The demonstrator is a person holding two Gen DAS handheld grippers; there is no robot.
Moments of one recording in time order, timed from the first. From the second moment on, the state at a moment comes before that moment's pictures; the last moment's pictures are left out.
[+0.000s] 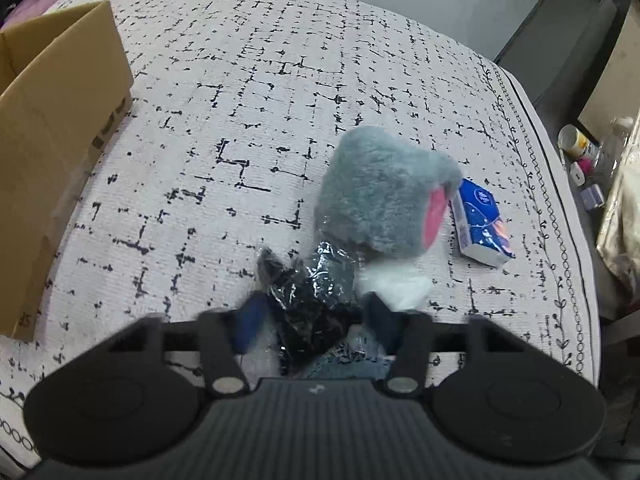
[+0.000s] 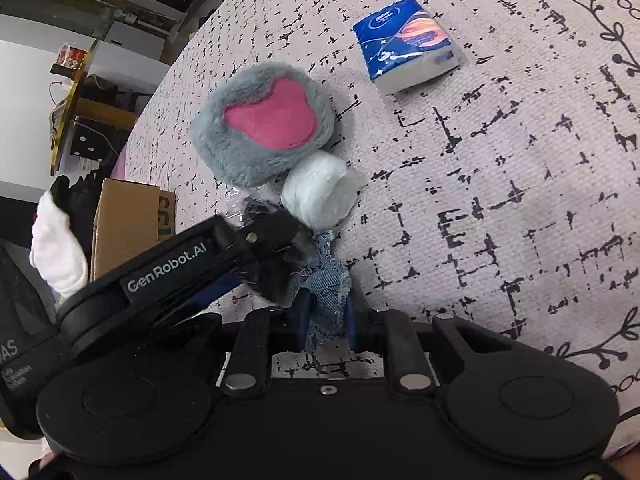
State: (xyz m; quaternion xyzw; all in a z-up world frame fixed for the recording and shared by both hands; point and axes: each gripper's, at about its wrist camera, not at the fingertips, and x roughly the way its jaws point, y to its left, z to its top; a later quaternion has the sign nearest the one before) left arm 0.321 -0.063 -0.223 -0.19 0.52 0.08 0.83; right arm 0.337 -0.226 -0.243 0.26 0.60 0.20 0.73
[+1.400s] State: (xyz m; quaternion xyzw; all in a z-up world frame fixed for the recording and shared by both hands) left arm 0.227 0.069 -0.101 -0.25 0.42 0.12 0.86; right arm 0.297 -0.132 -0.127 0.18 0.49 0.27 0.81
